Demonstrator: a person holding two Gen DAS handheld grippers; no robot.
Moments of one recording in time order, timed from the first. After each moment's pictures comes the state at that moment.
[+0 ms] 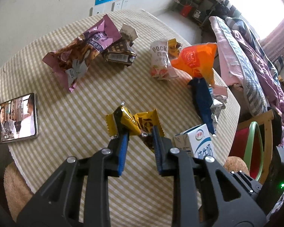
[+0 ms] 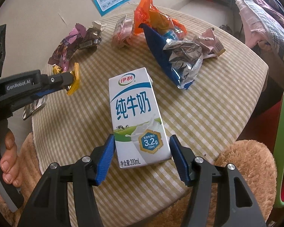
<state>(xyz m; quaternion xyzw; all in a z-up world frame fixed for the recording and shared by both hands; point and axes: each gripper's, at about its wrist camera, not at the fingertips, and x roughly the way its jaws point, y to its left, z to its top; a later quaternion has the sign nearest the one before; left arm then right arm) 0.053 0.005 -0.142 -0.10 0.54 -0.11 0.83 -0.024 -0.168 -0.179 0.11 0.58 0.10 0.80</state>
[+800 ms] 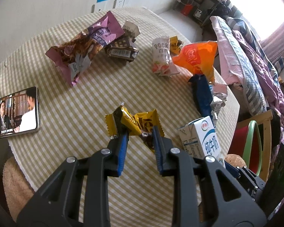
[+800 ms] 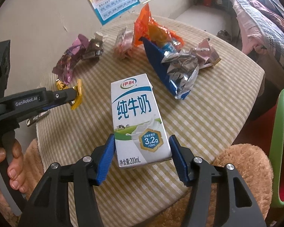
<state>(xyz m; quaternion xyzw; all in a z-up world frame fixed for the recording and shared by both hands) 0.046 0.010 -0.139 -0.11 0.55 -0.11 0.82 -0.031 -0.174 -0.167 0.12 0.55 0.10 0.82</state>
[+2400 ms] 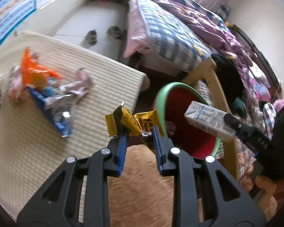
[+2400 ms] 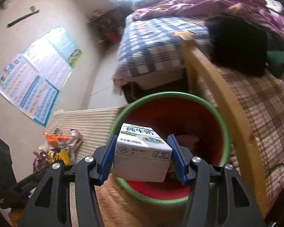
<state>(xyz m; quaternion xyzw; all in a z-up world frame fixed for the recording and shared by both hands) 0.002 -0.240 -0.092 0.01 0.53 -0.35 0.77 -0.156 -0.456 -0.104 0.34 0.39 -0.18 0.83</state>
